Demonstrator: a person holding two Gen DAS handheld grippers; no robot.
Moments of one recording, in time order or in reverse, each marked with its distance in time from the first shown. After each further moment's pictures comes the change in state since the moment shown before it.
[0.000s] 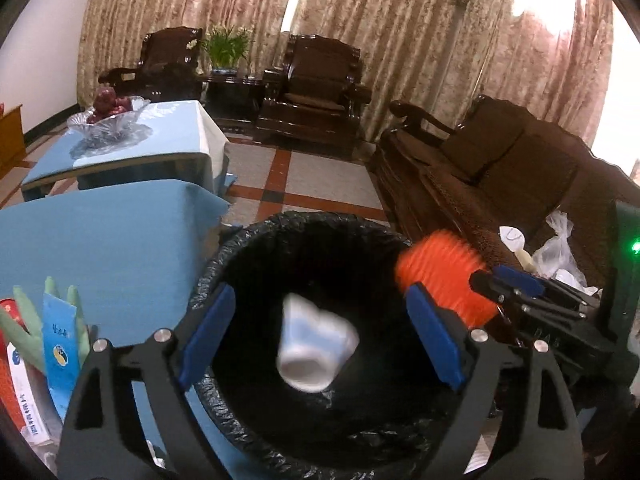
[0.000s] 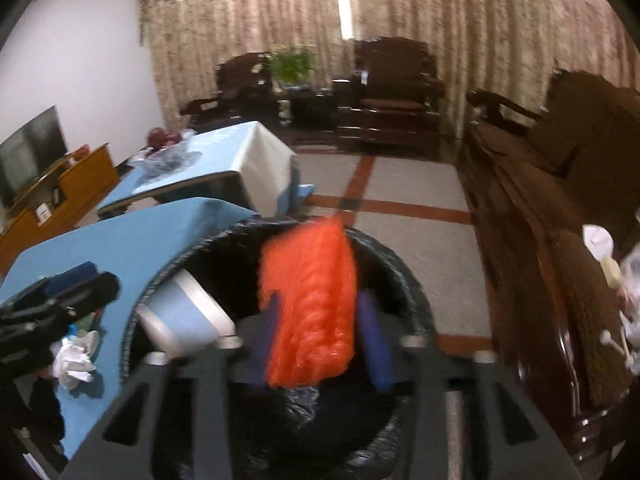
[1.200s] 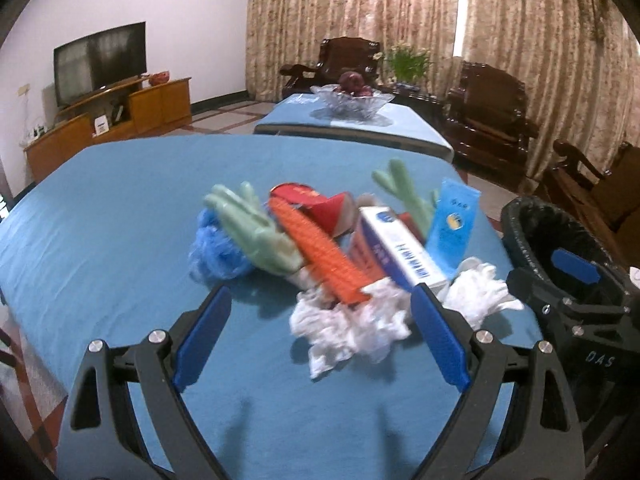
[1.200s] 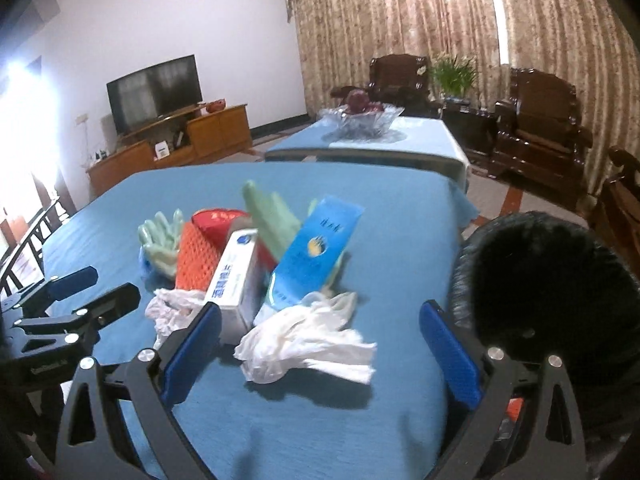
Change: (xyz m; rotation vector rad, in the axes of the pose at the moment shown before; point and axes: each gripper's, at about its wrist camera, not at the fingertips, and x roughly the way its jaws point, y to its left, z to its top) left arm -0.203 0.192 -0.134 -0.239 -0.077 0.578; right arm -0.004 0.283 -0.105 -0.327 0.012 0.449
